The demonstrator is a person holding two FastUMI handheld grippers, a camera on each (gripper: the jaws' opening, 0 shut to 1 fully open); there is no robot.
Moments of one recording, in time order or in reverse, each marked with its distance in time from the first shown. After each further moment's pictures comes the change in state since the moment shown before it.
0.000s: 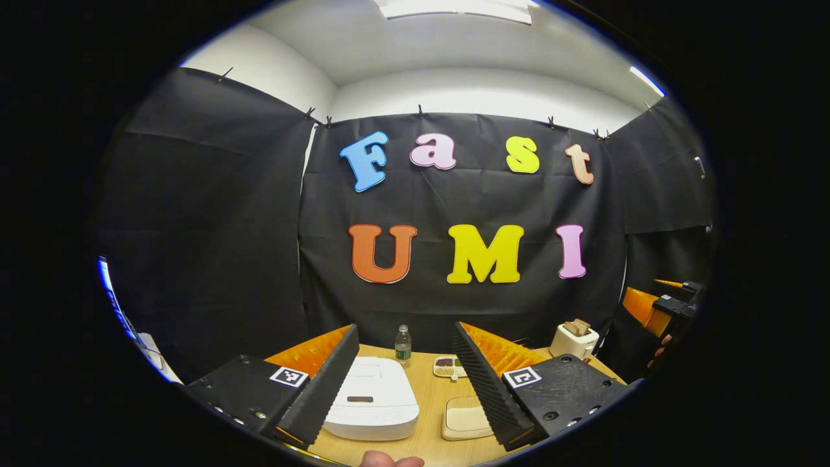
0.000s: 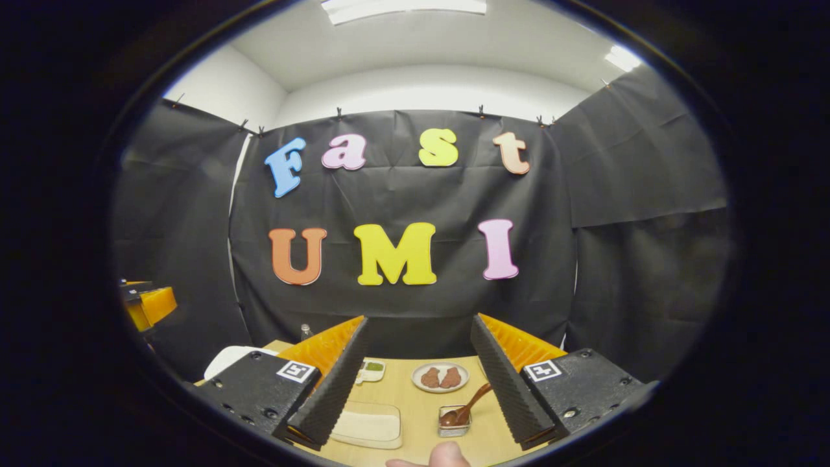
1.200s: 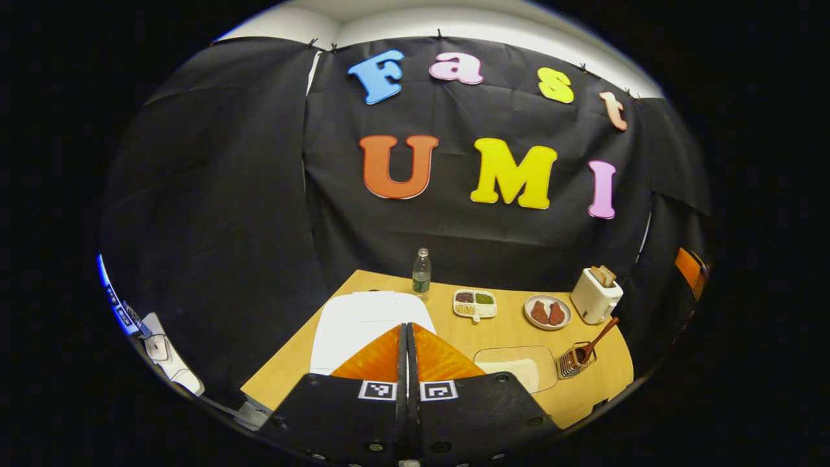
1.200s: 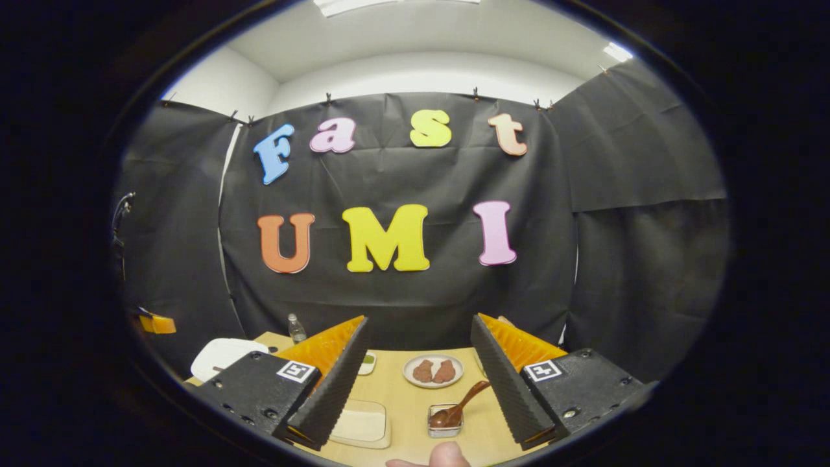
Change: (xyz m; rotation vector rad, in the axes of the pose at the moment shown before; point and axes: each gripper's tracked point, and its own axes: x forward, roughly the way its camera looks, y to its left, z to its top) left arm 0.061 0.047 -0.121 -0.042 0.439 0.036; right arm 0.050 -0.030 -0.036 0.012 0.076 -0.009
